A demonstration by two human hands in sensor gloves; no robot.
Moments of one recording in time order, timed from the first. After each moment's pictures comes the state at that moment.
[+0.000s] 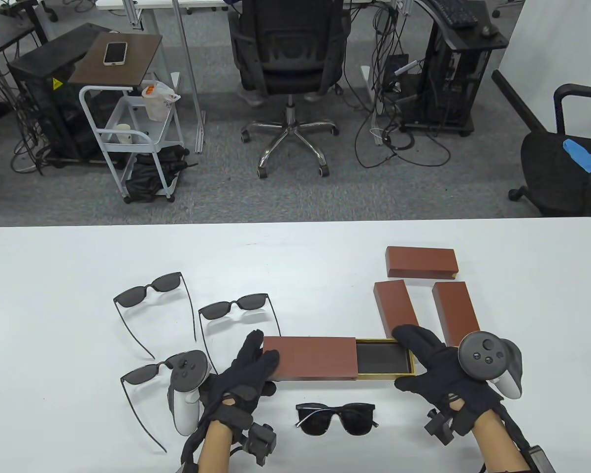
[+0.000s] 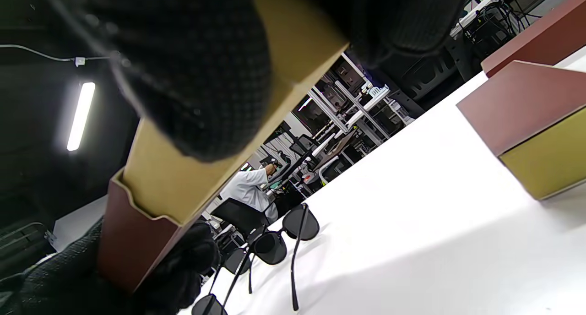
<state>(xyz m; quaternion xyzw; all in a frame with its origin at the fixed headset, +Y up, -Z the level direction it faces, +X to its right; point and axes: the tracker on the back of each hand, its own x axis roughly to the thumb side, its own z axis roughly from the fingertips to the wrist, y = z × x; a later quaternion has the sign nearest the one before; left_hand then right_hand) -0.159 -0.750 -0.290 -0.19 -0.01 0.72 0.67 0.241 -0.684 -0.308 0.20 0.00 0.89 0.41</state>
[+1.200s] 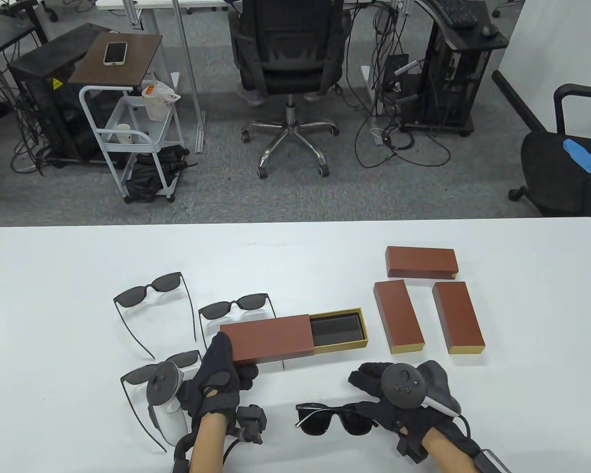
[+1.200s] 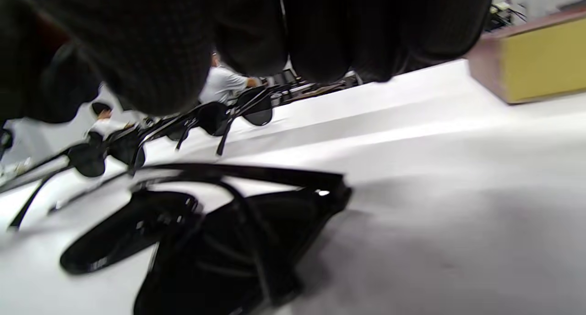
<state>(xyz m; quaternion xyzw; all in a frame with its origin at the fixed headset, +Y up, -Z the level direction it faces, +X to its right) -0.195 -0.756 -0.288 -0.05 0.11 0.74 0.66 0.145 -0.735 -0.285 0.25 0.01 0.96 0.14</state>
